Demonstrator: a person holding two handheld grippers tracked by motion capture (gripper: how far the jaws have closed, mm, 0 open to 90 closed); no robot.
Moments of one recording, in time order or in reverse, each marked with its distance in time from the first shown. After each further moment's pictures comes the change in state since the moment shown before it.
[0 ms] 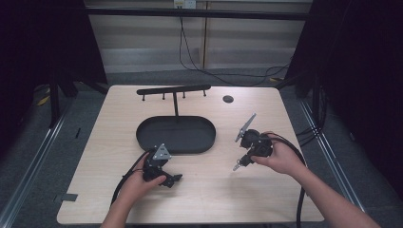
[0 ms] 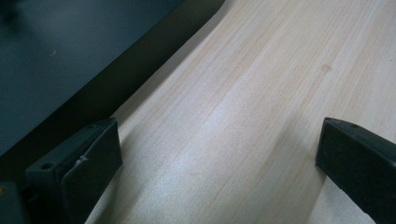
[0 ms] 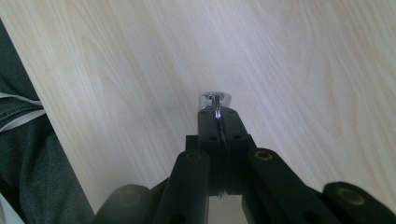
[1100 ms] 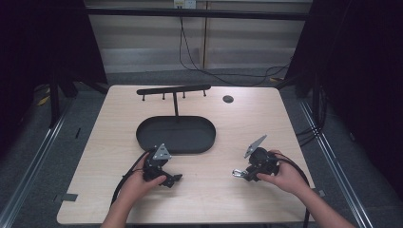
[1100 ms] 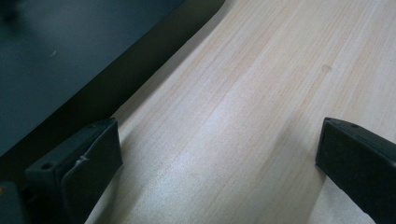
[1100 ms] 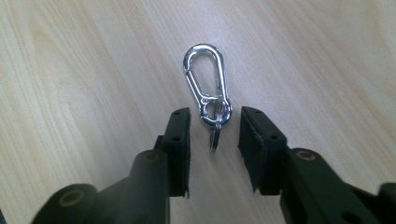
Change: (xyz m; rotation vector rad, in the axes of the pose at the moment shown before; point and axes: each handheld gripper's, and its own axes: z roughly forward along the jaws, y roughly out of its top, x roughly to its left) left arm 0.001 0.000 0.000 0.006 0.000 0.008; right arm -0.005 -0.058 0.058 -0.094 -0.030 0.053
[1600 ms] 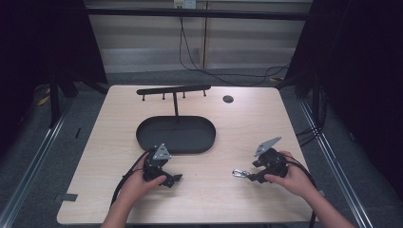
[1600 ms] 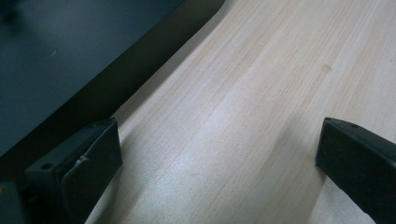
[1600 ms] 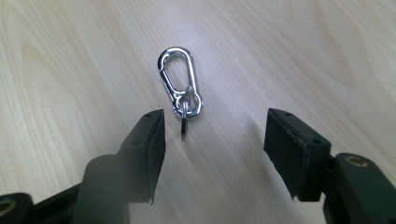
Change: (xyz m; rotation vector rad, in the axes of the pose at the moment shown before) left arm 0.000 0.000 0.000 -0.002 0.000 -0.003; right arm -0.010 -0.024 -0.006 -0.148 -0.034 0.033
